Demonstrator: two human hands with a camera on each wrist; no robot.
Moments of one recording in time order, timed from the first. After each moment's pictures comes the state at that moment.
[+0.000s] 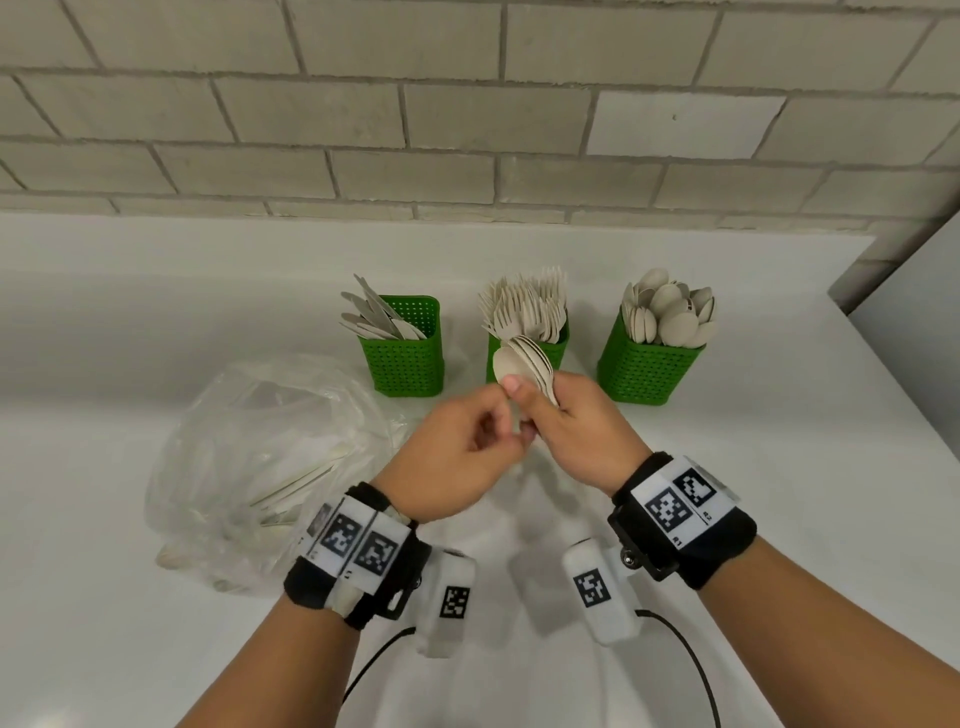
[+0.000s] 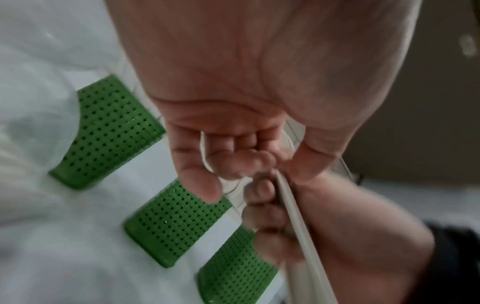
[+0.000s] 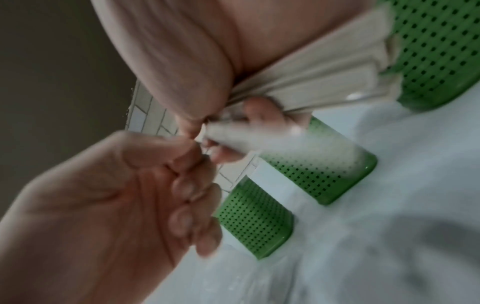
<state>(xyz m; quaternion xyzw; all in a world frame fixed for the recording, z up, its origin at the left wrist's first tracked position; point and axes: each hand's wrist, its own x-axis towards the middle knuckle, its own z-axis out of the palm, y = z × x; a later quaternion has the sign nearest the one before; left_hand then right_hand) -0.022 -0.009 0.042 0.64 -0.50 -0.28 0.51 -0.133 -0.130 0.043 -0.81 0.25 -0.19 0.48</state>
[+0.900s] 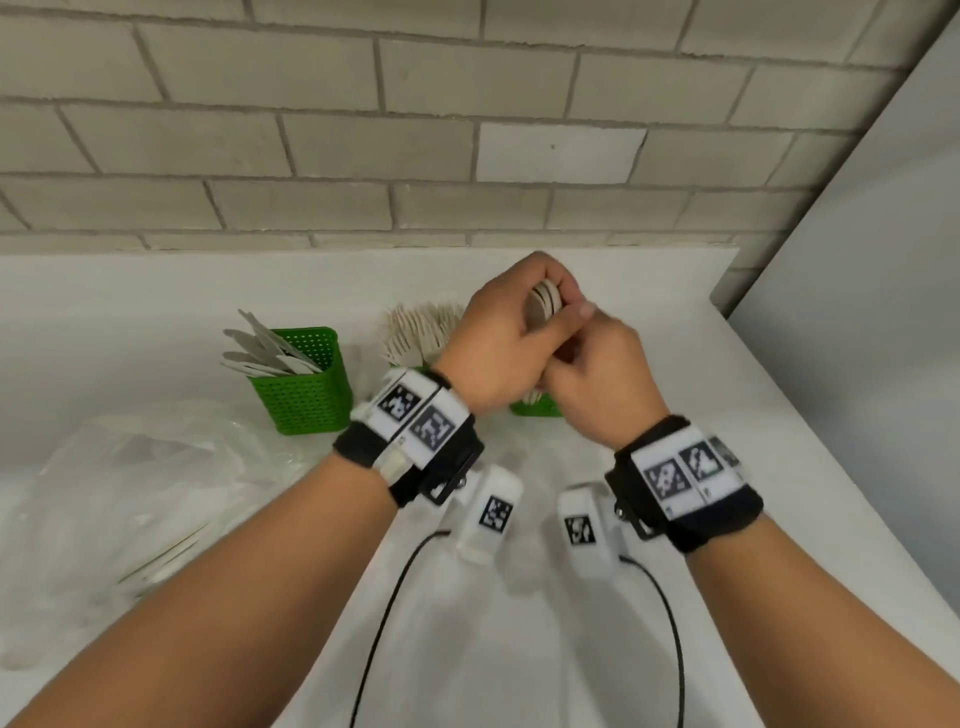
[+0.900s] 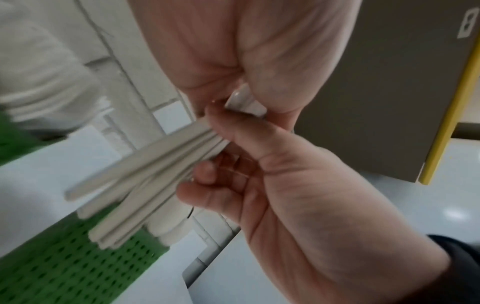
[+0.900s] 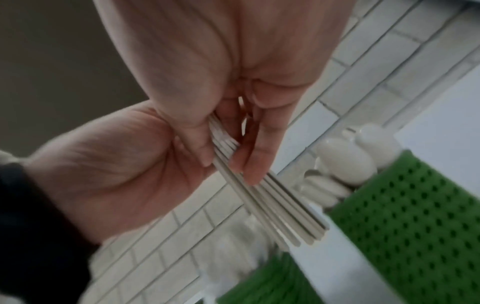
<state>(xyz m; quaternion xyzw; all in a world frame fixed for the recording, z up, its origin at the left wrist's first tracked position) -0.073 -0.136 0.123 0.58 -0.58 -0.19 0.54 -0.187 -0.187 0.110 -0.84 0.31 -0.33 0.29</state>
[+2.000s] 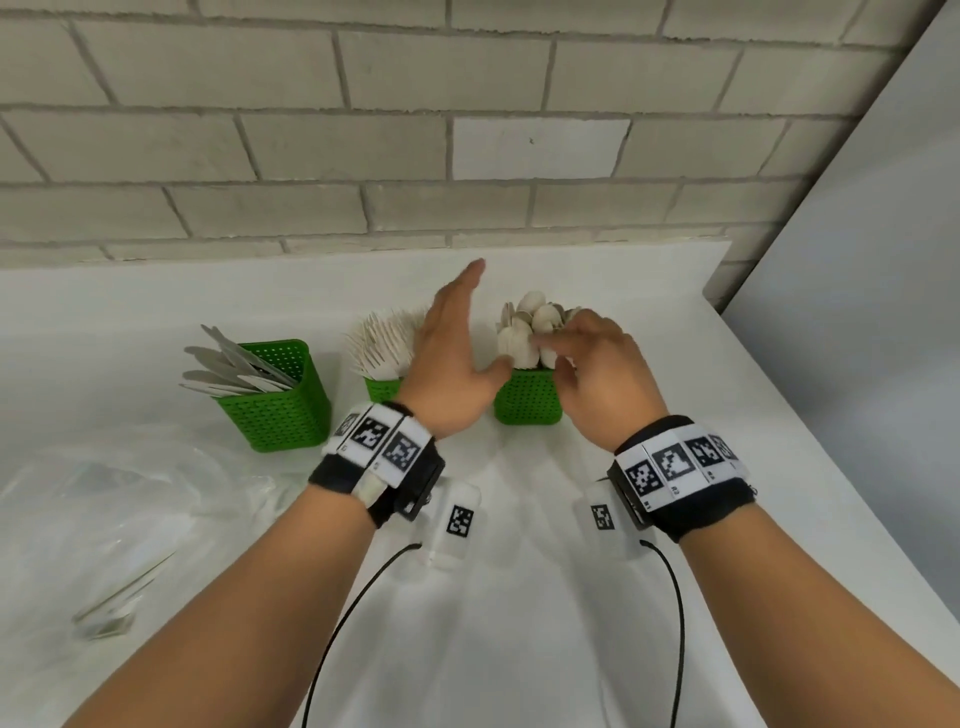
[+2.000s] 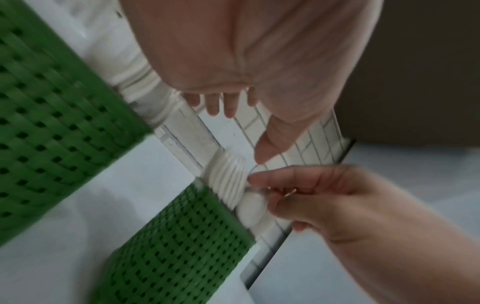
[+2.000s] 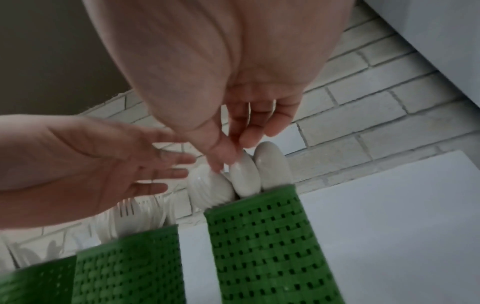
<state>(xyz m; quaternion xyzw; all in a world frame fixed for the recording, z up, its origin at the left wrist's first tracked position) -0.045 -0.160 0.063 0.68 -0.54 -0.18 0.47 -0.203 -0.240 0.072 -0.91 0.32 -0.25 0.13</state>
